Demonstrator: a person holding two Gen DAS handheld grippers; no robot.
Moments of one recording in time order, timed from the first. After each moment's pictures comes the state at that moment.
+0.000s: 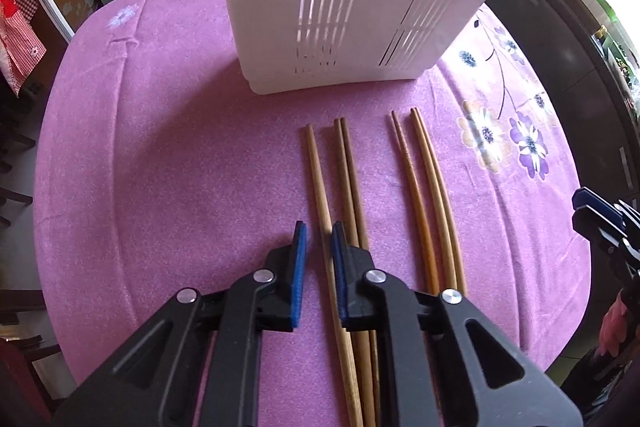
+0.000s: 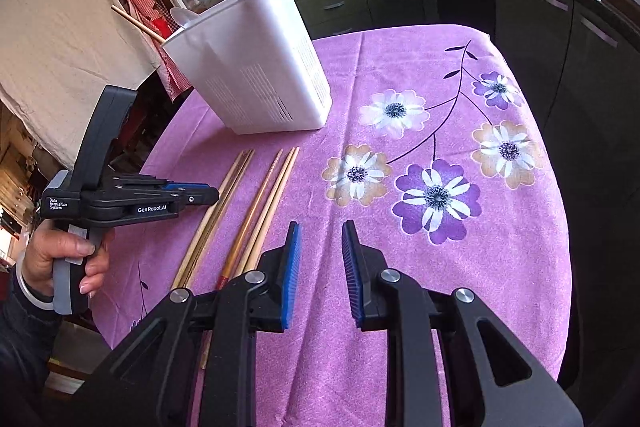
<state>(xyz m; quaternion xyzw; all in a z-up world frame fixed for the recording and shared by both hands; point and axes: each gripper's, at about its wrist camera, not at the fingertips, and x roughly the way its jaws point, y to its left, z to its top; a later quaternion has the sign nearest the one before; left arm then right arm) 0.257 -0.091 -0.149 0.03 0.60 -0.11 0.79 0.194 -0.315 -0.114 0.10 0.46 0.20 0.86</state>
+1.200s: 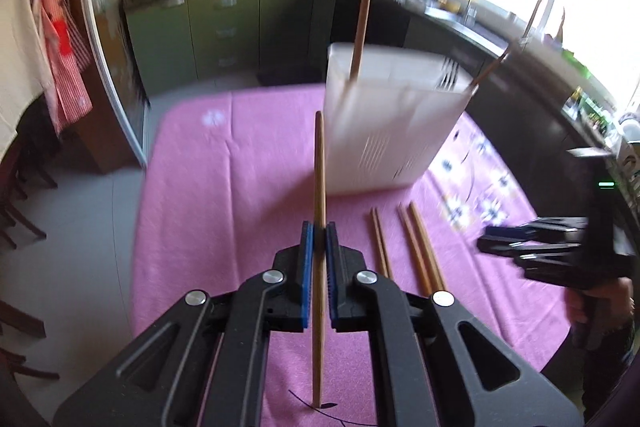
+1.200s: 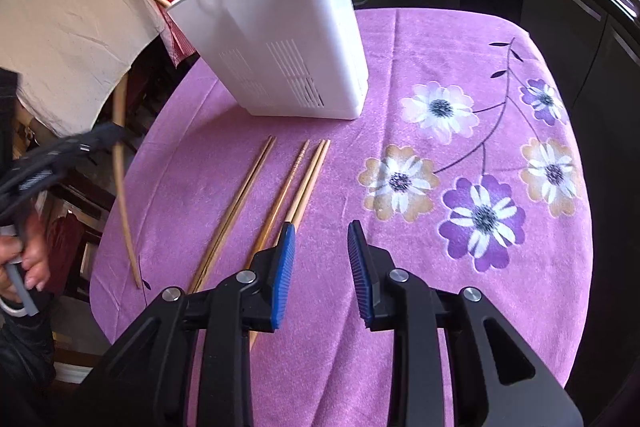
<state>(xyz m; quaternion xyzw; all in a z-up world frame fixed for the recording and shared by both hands) 0.199 -0.030 -0.041 0.00 0.42 -0.10 0.90 0.234 -0.264 -0.117 0.05 0.52 0.22 0.82</state>
